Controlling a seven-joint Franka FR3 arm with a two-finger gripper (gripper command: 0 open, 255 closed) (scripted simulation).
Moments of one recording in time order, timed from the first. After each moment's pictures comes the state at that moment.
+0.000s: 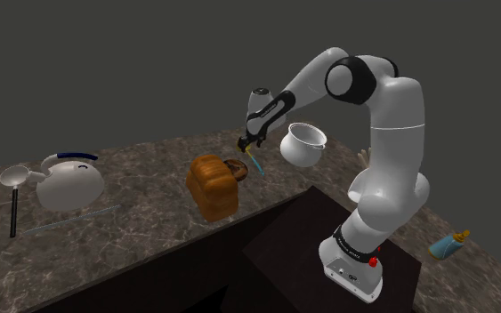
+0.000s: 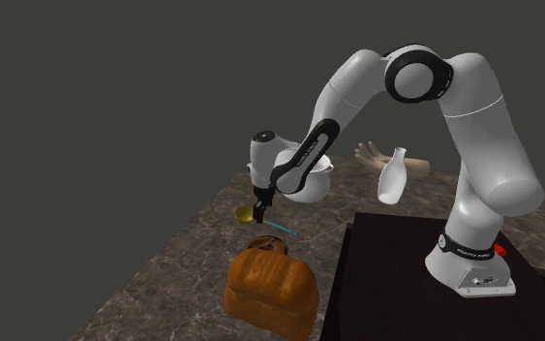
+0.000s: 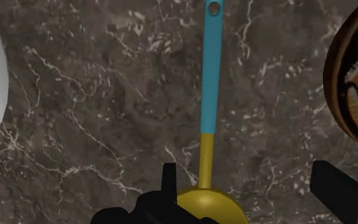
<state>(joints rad) -0.18 0.57 -0.07 -2.01 -0.23 2.63 0.19</state>
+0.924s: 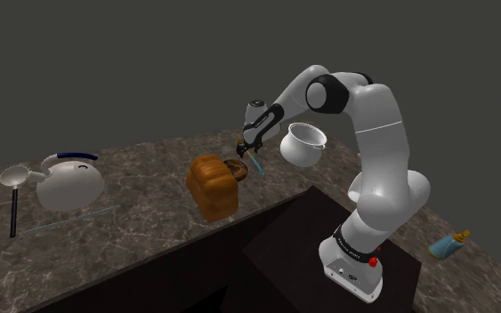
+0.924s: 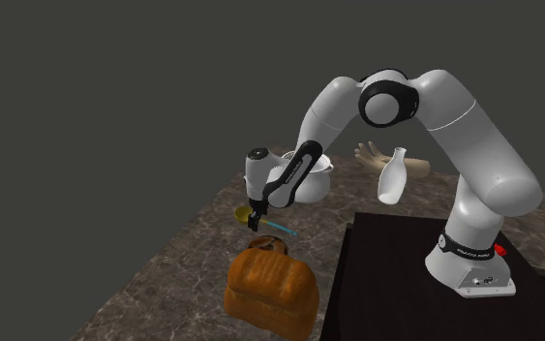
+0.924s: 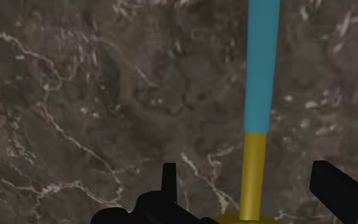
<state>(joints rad) -0.21 0.79 -0.08 -1.82 -0.23 2.69 0.20</state>
